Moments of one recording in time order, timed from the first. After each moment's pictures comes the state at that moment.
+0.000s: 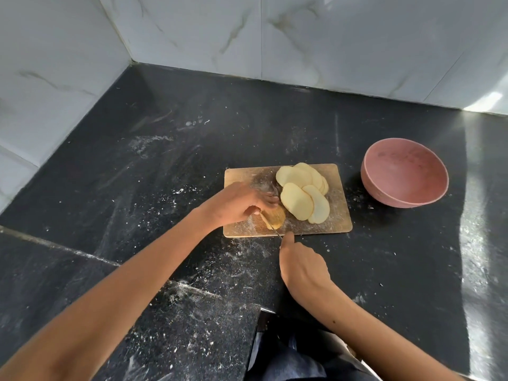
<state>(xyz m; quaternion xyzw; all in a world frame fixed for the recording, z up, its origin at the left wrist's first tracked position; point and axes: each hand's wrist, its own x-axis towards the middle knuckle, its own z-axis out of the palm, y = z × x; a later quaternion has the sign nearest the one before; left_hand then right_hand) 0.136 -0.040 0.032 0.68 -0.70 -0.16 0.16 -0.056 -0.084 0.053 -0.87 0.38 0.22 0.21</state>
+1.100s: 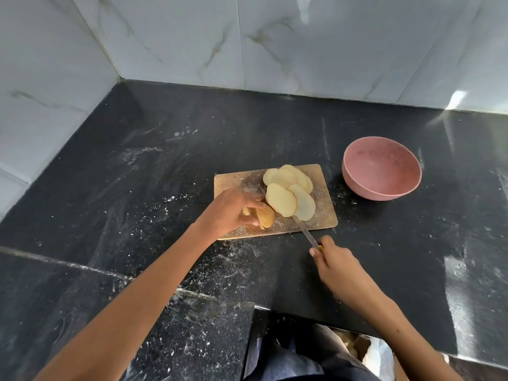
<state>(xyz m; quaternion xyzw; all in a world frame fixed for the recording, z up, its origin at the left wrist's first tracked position) 0.105 -0.036 0.041 0.77 -0.58 -0.18 0.18 -0.131 -0.124 0.071 -0.83 0.40 0.13 0.36</state>
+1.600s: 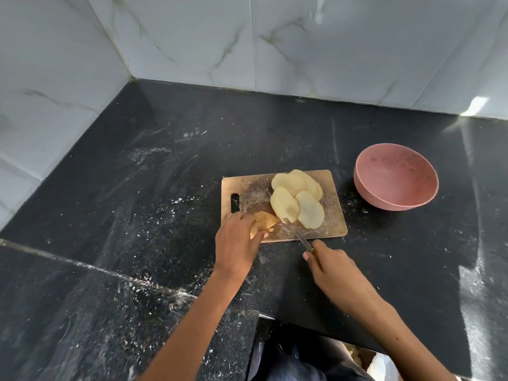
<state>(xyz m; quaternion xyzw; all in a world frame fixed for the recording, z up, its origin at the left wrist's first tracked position) 0.045 -0.014 0.024 0.90 -0.36 -0.04 0.23 -0.111 -0.123 0.073 -0.87 0.34 0.13 0.33</state>
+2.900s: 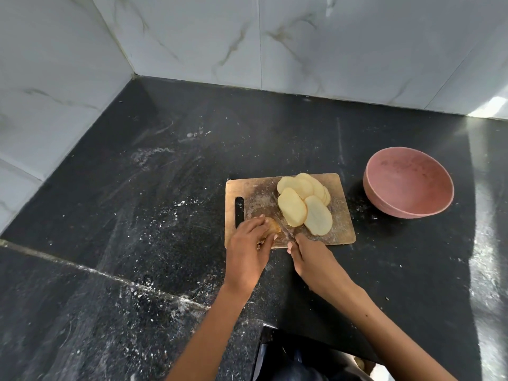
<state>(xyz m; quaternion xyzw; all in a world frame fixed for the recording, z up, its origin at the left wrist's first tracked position) 0.041 -0.018 -0.008 0.84 -0.39 0.01 0.39 -0.064 -0.123 0.042 -0.87 0.32 0.11 0.34</state>
